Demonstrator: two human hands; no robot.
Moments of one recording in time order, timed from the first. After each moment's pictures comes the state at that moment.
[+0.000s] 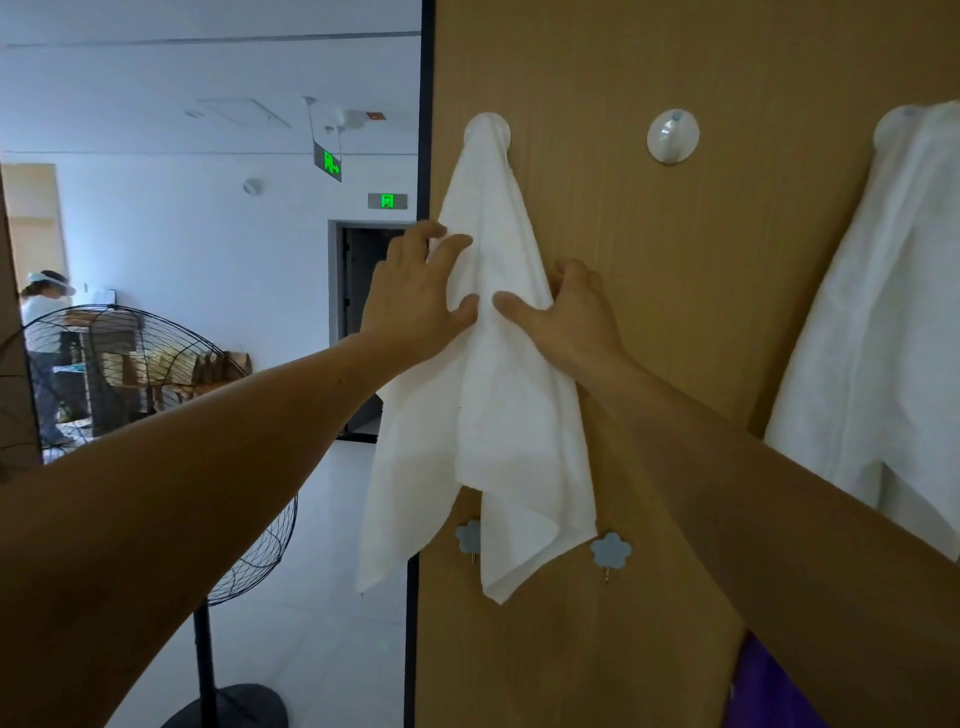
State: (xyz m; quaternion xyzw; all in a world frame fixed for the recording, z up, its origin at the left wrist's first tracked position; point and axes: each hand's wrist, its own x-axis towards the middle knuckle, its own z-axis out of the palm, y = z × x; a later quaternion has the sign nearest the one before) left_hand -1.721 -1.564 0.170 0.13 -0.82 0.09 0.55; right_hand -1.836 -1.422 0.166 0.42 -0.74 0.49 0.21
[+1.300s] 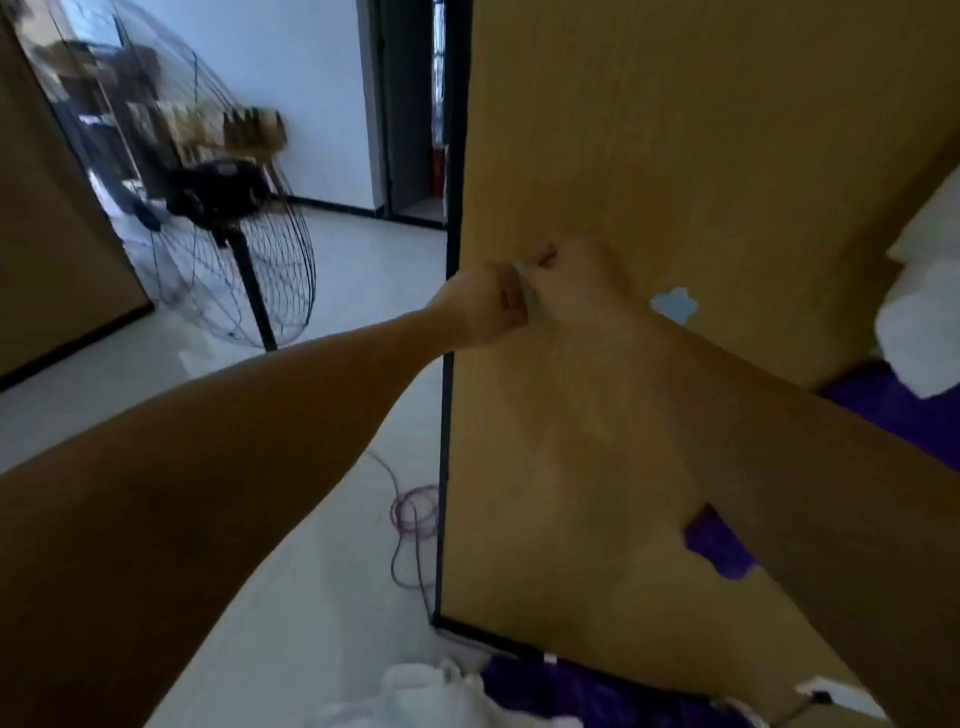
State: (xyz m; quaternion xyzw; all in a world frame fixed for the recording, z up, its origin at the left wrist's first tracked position) left_hand -1.724 -1.526 -0.072 0.25 -0.92 -0.24 0.18; right_hand -1.822 -1.439 -0.049 0.45 -0.79 0.41 -0.02
